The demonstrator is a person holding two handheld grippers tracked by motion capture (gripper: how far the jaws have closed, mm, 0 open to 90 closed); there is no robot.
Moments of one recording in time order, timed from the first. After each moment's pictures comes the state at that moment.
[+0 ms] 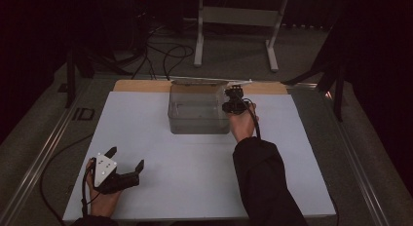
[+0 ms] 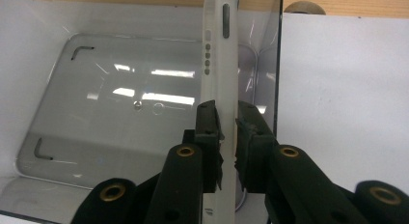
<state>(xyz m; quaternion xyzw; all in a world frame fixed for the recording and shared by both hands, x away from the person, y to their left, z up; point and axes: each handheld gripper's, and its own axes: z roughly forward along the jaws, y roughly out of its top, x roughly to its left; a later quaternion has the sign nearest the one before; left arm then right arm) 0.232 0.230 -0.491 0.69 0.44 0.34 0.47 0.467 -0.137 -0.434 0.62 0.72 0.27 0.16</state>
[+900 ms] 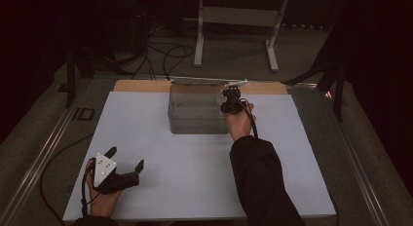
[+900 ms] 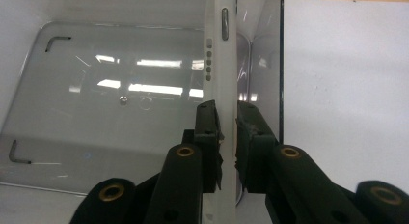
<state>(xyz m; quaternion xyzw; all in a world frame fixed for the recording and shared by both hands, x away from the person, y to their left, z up) 0.232 0.230 -0.491 0.69 0.44 0.34 0.47 0.473 -0.129 -0.441 0.63 0.72 0.23 0.17</state>
